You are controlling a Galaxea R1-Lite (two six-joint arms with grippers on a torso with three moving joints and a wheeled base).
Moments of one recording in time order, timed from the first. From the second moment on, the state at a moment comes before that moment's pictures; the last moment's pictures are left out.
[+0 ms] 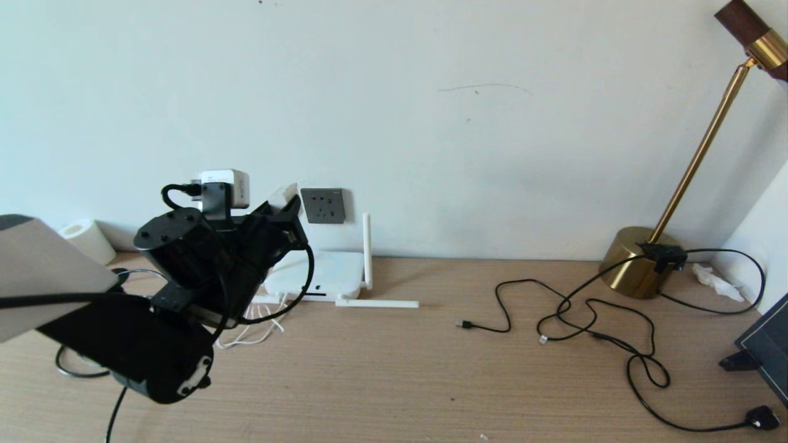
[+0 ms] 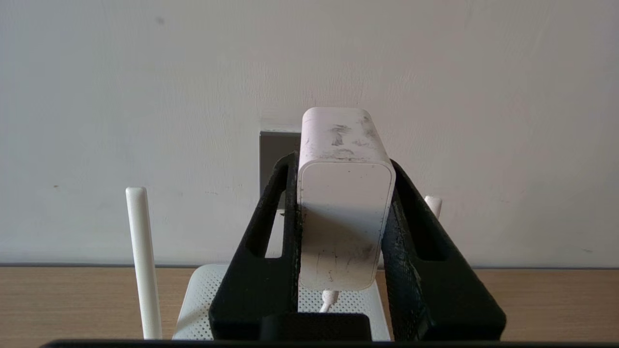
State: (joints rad) left arm -0.36 1.96 -0.71 -1.52 0.23 0.06; right arm -0.01 0.00 0.00 0.00 -0.01 0.01
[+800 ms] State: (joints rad) left arm -0.33 2.04 -0.73 -1.52 0.19 0.10; right arm -0.01 0.00 0.00 0.00 -0.01 0.01
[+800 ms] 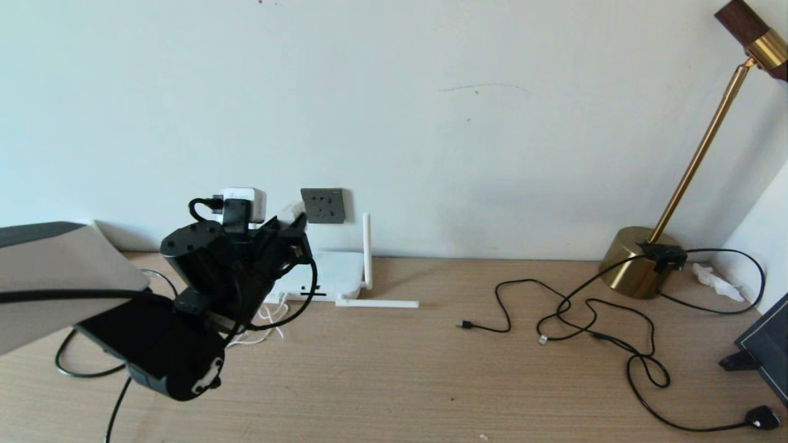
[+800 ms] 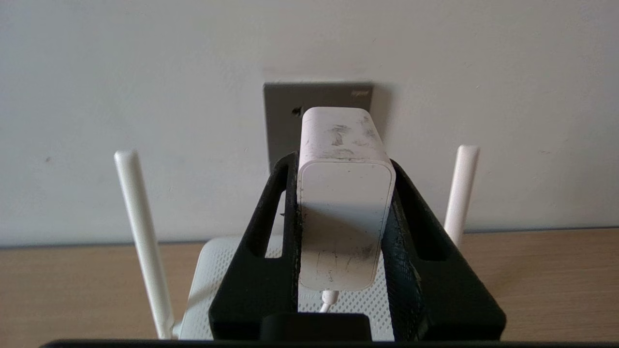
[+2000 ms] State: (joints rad) left arm -0.32 1.96 -0.61 -1.52 0.16 0.11; right arm -0.01 0.00 0.00 0.00 -0.01 0.01
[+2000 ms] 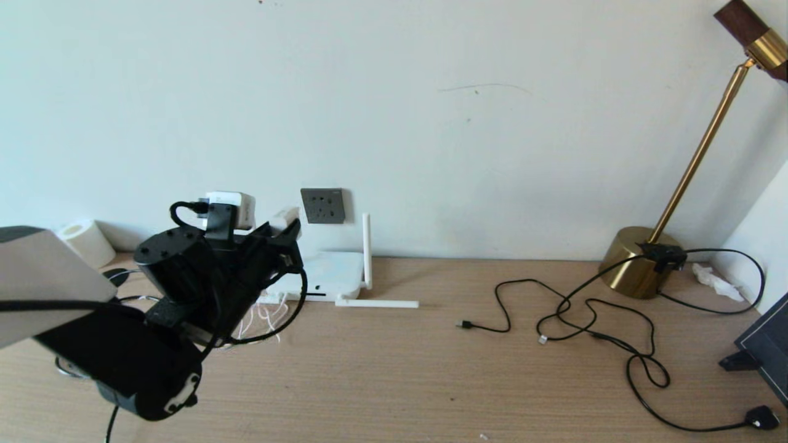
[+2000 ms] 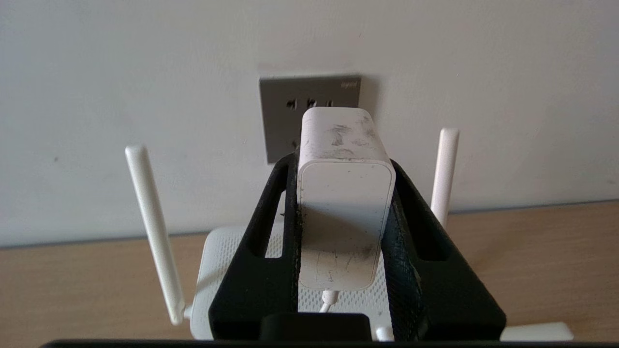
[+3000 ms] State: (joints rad) left arm -0.29 1.98 -0.59 -1.52 0.16 0.10; right arm -0.01 0.00 0.00 0.00 -0.01 0.01
